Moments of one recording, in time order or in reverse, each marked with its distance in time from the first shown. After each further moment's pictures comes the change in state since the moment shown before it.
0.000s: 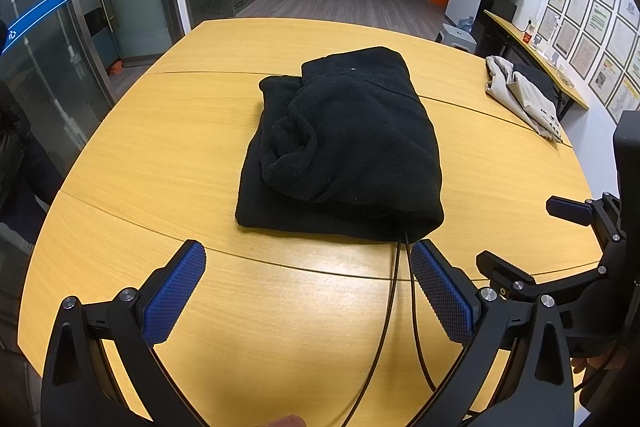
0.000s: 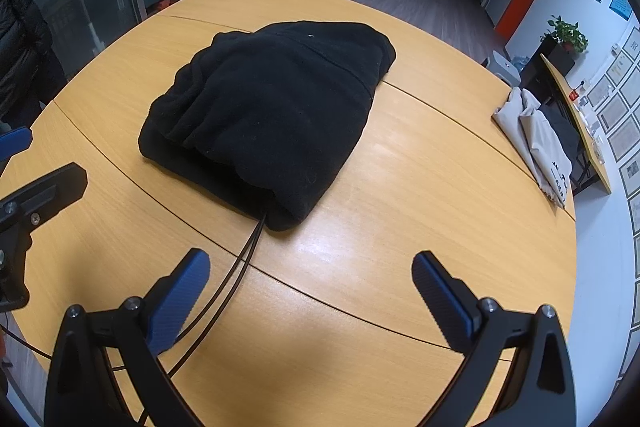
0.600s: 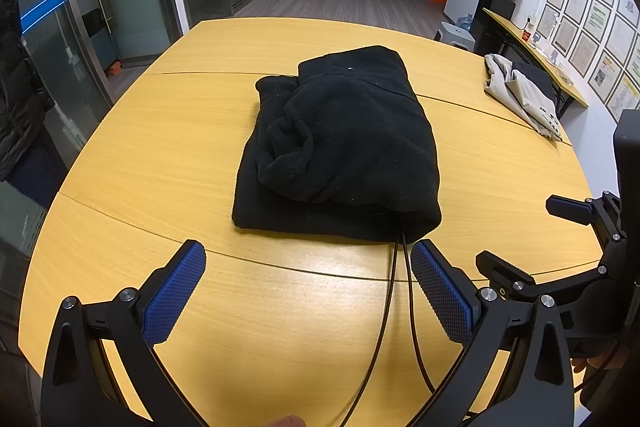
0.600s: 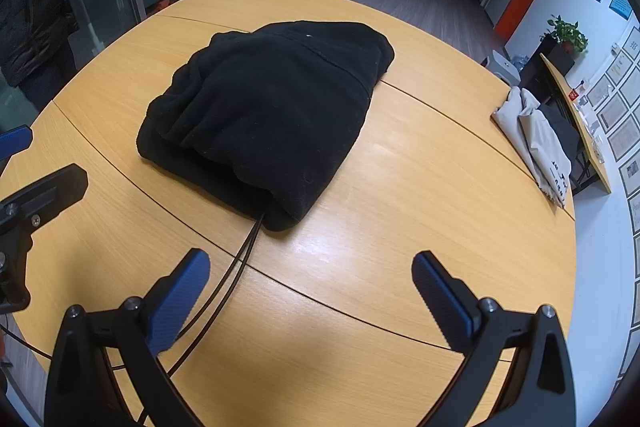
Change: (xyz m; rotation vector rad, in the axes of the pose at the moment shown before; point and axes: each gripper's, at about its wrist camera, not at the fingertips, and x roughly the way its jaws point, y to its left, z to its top) left arm 0.003 -0.004 0.002 0.005 0.003 0.000; right arm 0.001 -0.005 0.001 -0.003 0.002 0.003
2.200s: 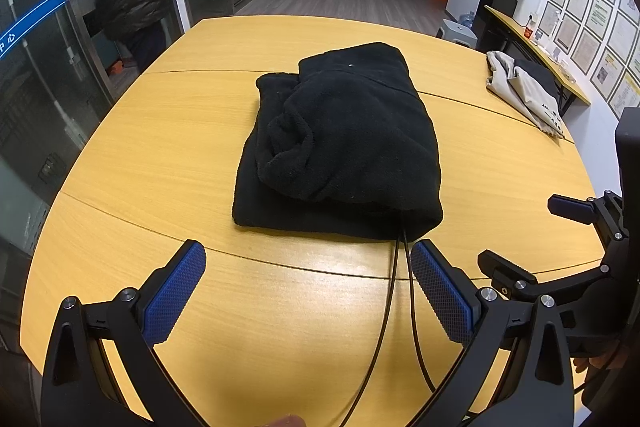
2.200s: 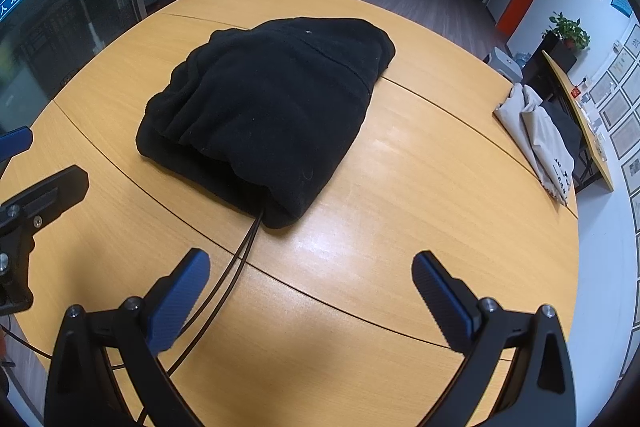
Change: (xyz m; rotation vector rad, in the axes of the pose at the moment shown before) left arm 0.001 -0.002 -0.002 0.005 0.007 0.010; right arm 0.003 -0.002 -0.002 0.007 0.010 0.008
